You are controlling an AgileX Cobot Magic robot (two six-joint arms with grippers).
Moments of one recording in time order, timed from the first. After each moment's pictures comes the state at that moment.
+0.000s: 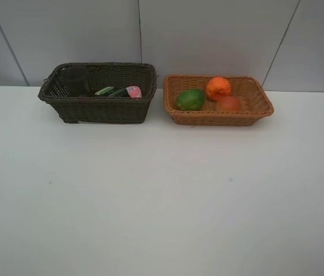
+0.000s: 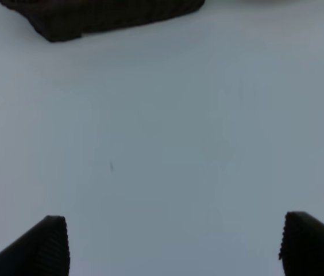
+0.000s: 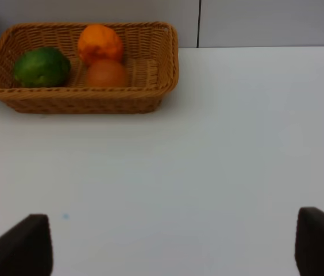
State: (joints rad) left arm -0.39 0.53 -0.79 0.03 1.08 -0.15; right arm 0.02 0.00 -0.53 -0.05 1.06 0.04
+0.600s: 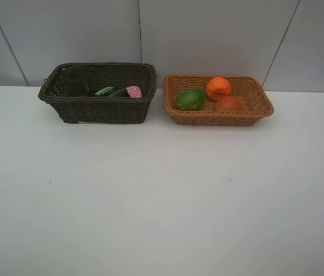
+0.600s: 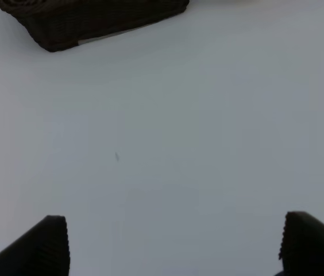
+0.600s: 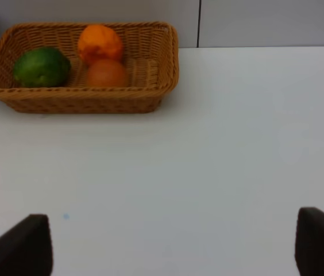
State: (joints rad) left arm -0.39 0.12 -0.60 0.02 1.12 -0.04; right arm 0.02 0.00 -0.53 -0.05 1.06 0.04
